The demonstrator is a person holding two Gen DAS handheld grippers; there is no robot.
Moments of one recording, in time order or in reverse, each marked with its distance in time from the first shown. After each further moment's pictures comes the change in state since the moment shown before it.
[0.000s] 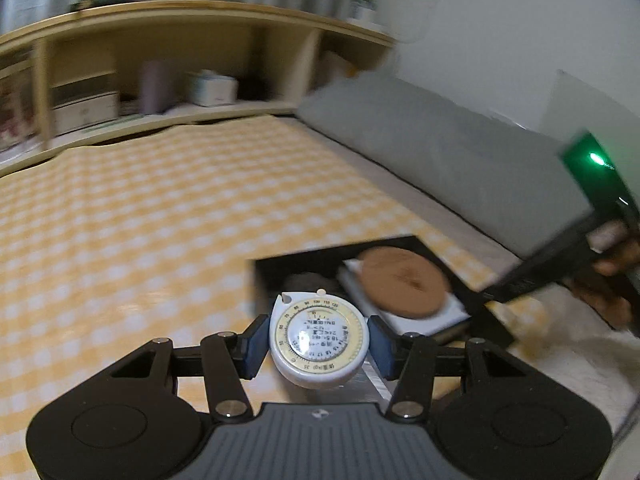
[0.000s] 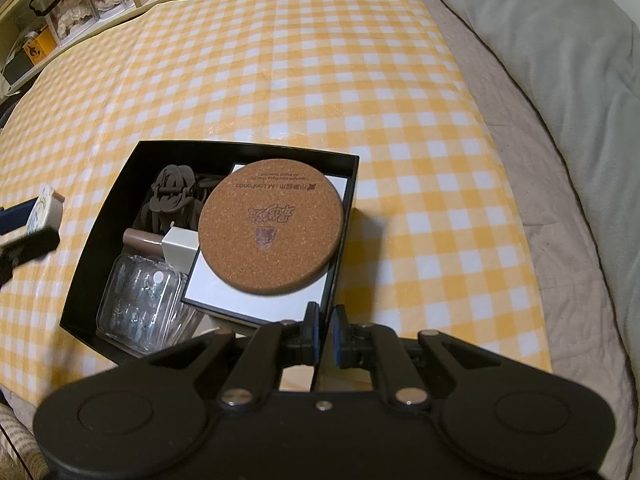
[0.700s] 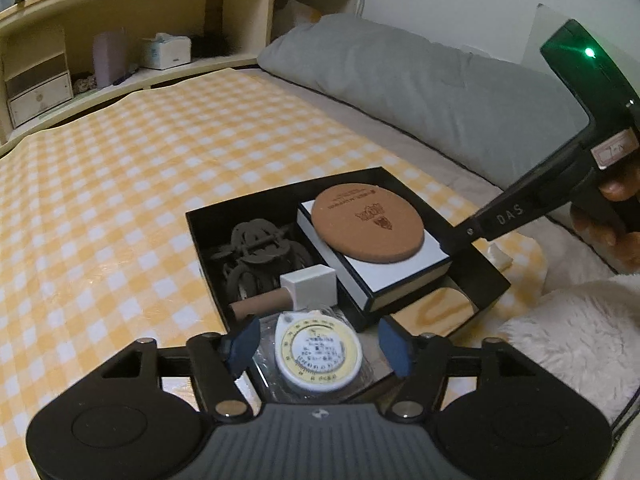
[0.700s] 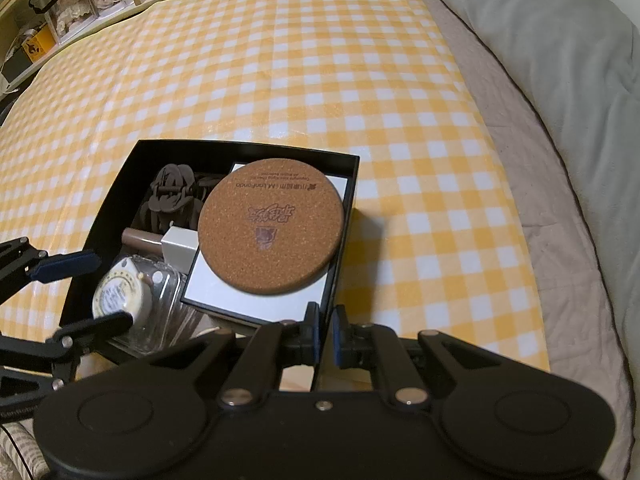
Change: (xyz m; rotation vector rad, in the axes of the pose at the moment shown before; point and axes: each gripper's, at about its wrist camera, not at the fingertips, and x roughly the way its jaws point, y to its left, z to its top) left arm 0.036 -0.024 -0.013 0.079 0.143 -0.013; right arm 0.001 0.001 -0.001 -0.007 0.002 -0.005
